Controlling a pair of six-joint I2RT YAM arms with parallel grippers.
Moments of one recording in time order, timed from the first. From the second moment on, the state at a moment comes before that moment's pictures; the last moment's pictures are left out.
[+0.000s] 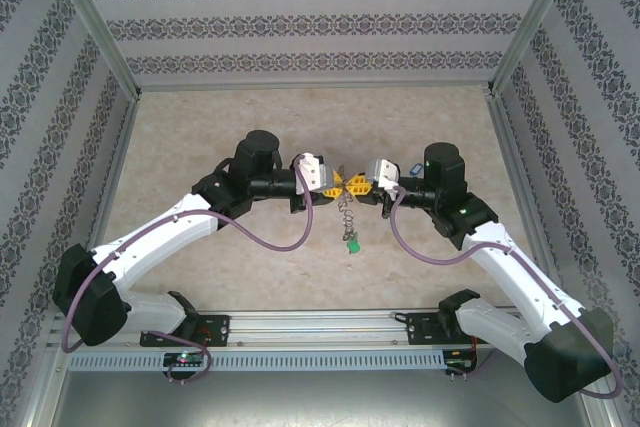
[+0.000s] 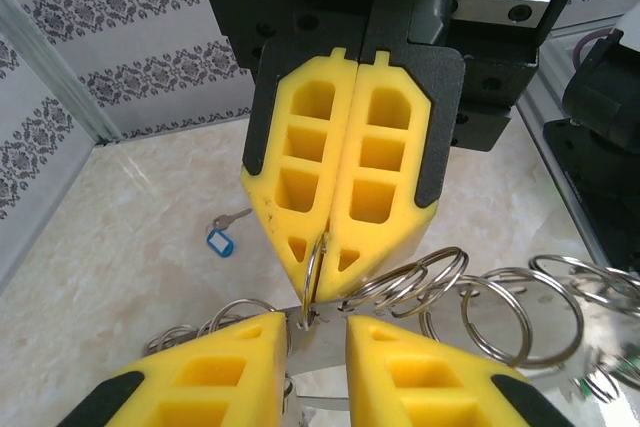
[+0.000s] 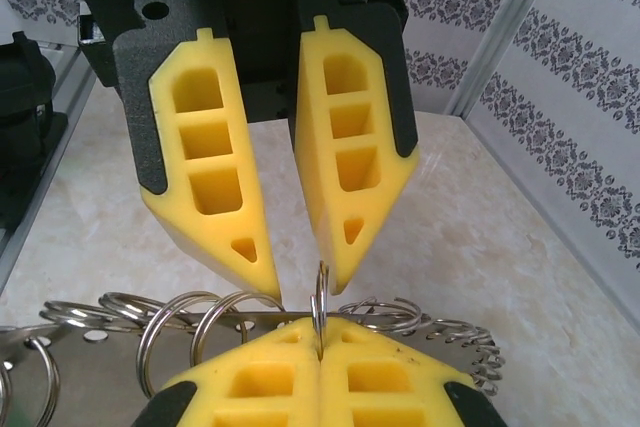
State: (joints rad) left arm -0.68 1.32 1.06 -0.14 0.64 0.54; right arm 0.39 1.00 0.77 -0.13 -0.89 -0.55
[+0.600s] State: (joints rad) left arm -0.67 1.33 1.07 -0.11 0.70 0.51; right arm 0.40 1.00 0.76 -0.10 -0.90 -0.54
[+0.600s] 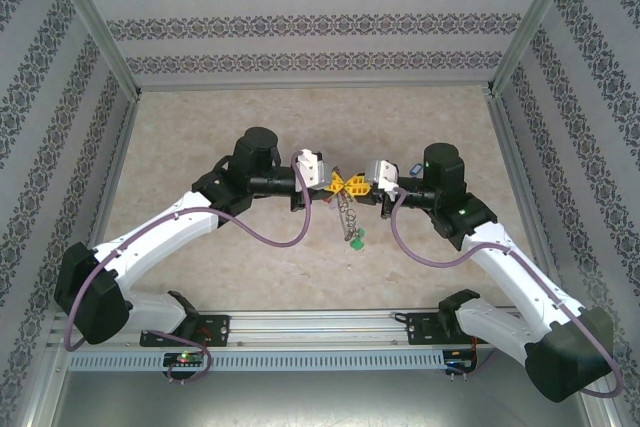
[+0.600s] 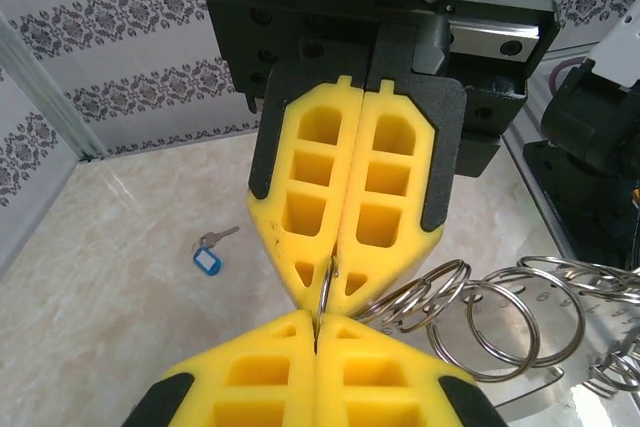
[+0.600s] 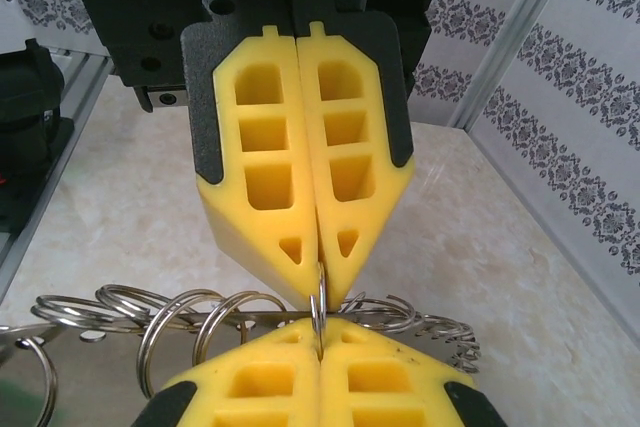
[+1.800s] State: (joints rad) left arm -0.58 1.36 1.07 -0.17 0.27 0.57; right arm -0.08 1.59 1.11 -0.58 -0.19 0.28
